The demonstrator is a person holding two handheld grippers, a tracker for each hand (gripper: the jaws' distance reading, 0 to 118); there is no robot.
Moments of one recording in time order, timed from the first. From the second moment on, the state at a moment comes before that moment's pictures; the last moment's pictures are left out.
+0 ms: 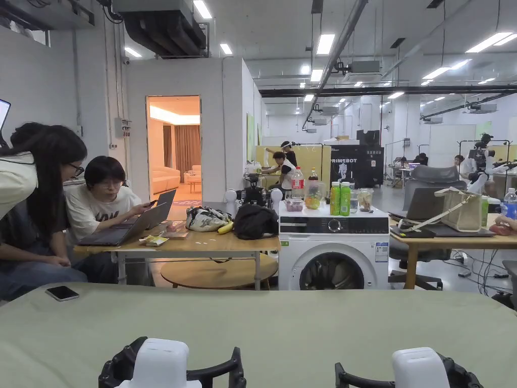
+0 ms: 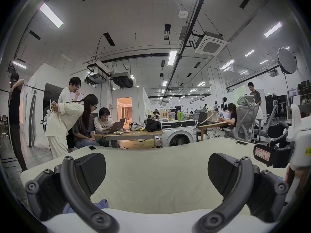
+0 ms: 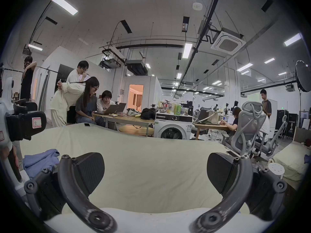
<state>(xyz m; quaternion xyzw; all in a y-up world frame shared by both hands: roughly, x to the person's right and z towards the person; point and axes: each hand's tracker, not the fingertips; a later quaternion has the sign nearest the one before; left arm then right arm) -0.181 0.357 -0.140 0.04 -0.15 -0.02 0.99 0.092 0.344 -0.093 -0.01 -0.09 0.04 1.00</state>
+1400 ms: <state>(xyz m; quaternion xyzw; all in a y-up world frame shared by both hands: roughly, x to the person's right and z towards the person) -0.189 0.354 -0.136 0.02 -0.17 -0.01 0.99 0.096 0.338 -0.089 -0.02 -0.09 0.03 1.00</state>
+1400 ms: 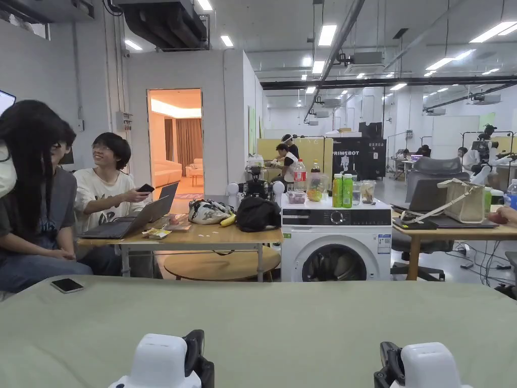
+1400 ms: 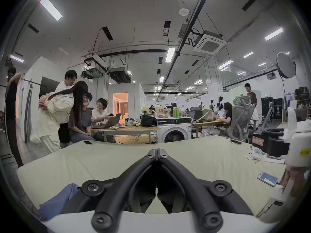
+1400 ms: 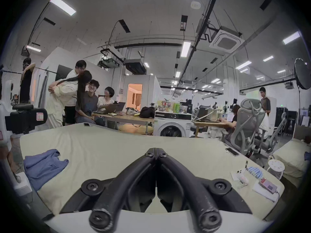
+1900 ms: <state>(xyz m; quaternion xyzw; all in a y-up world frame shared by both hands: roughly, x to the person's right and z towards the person) -0.186 0.355 -0.140 0.02 -0.16 -0.01 0.99 0.099 0.337 -0.093 -0.03 -0.08 0.01 1.00</state>
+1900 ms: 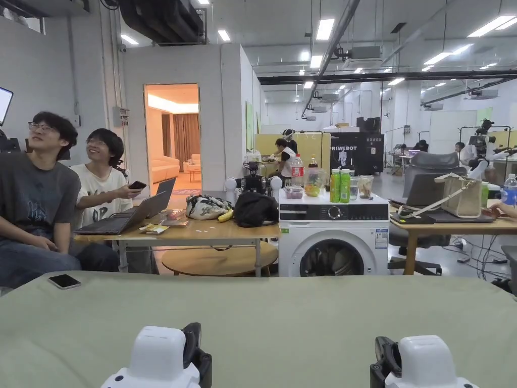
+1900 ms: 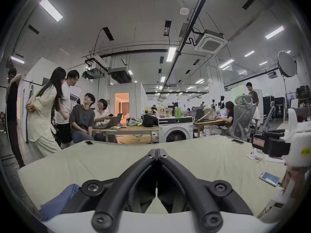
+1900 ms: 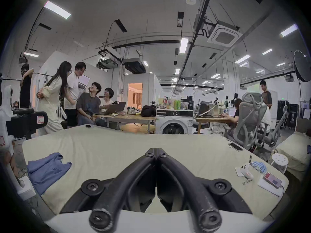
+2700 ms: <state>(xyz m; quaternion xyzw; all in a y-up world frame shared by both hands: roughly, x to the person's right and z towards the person) -0.205 0.357 -0.140 0.02 -0.16 0.01 0.99 0.094 0.339 -0.096 -0.03 -0.07 -0.01 1.00</state>
